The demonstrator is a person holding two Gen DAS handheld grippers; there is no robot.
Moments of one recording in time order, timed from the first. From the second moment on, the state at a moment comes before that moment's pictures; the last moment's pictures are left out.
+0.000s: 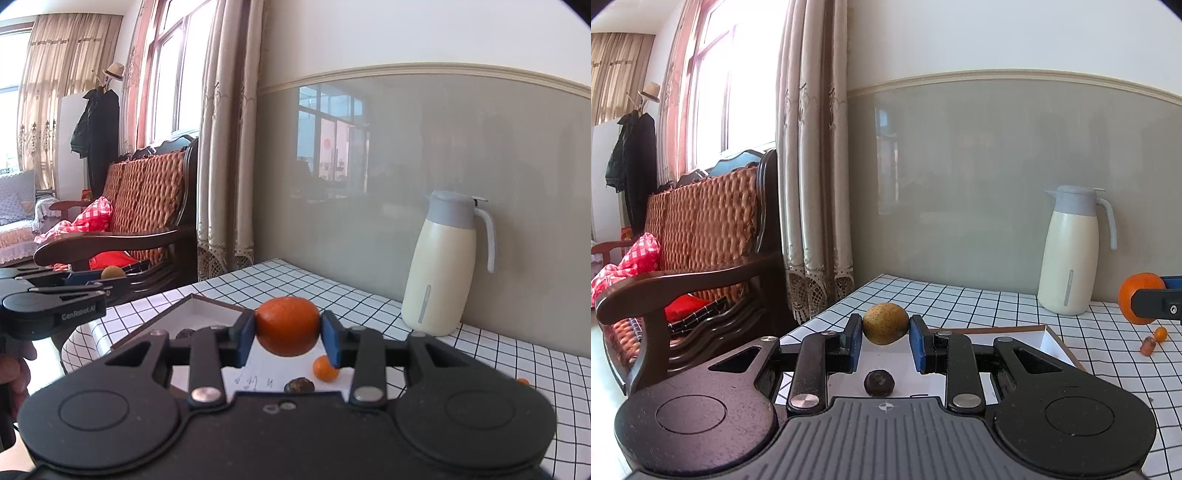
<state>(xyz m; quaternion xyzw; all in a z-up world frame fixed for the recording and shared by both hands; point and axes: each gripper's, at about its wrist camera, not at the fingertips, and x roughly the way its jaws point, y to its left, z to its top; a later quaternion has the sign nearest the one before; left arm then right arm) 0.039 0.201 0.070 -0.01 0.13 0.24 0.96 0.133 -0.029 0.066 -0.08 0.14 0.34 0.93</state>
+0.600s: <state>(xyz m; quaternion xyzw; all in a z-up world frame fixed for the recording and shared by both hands) 0.083 0.224 0.053 -0.01 0.15 0.25 0.96 0.174 0.002 0.056 -0.08 0.15 0.34 0.92</state>
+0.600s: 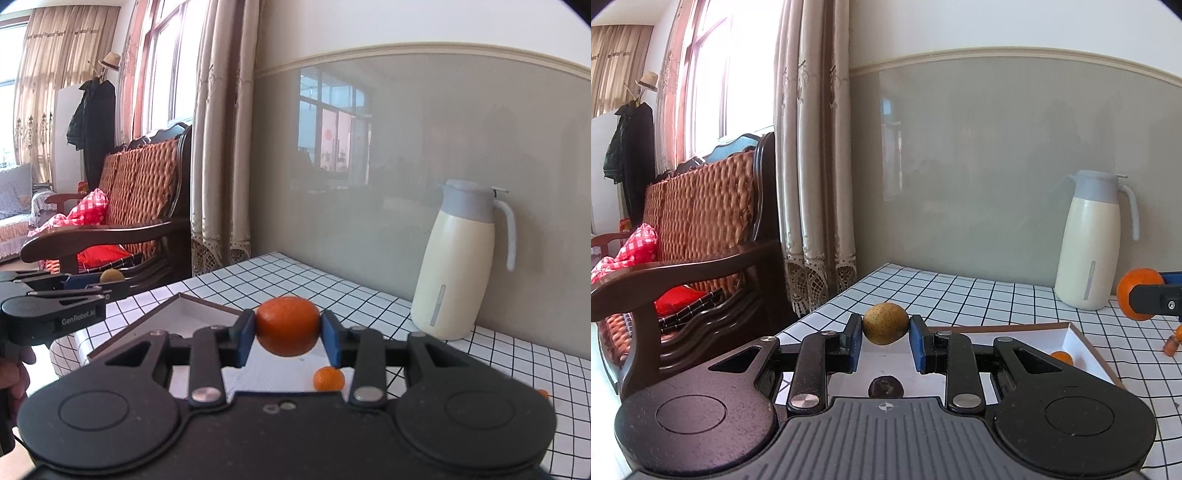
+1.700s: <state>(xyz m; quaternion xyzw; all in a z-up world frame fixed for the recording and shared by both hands) 0.175 0.257 -0.004 -0.01 0.22 0.24 0.95 0.262 0.053 -0.003 -0.10 0.23 0.34 0.91</state>
